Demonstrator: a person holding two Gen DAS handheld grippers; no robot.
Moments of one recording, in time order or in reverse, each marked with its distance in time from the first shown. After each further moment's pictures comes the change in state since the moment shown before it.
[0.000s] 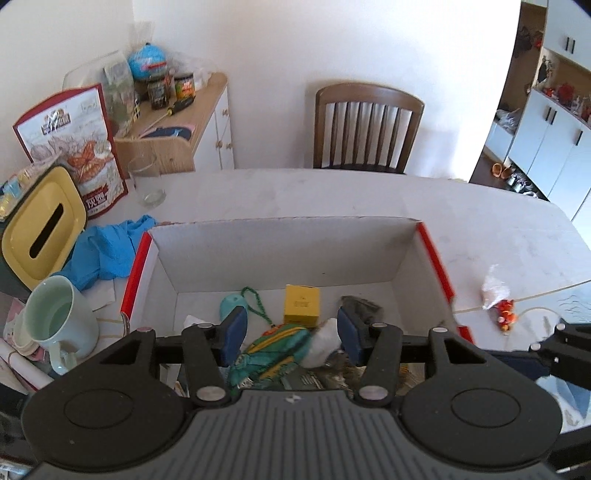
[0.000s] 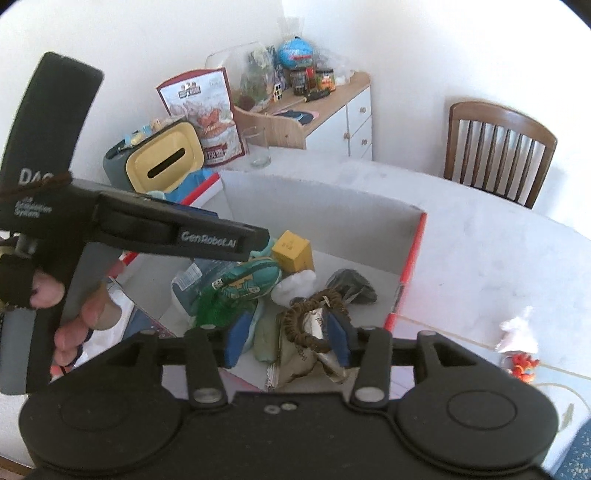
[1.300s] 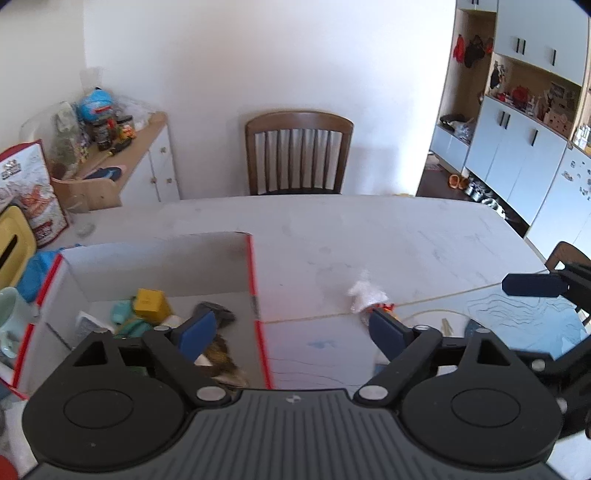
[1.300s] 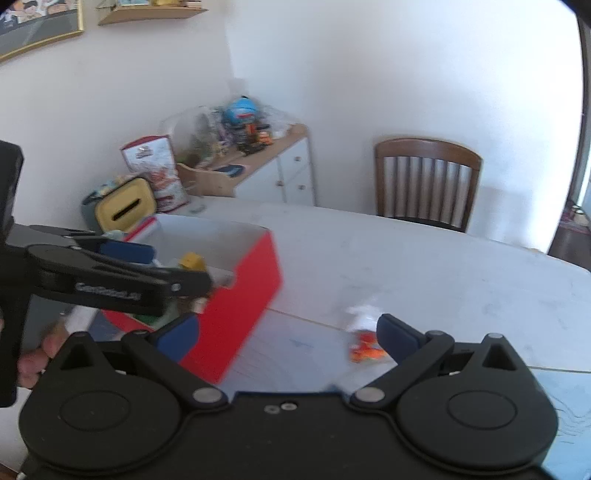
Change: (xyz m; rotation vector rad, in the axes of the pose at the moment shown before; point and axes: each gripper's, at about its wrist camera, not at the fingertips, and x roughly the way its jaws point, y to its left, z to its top) left arm -0.053 -0.154 -0.024 0.059 -0.094 -0.089; right arm -0.133 -0.132 -0.060 0.046 -0.172 -0.081
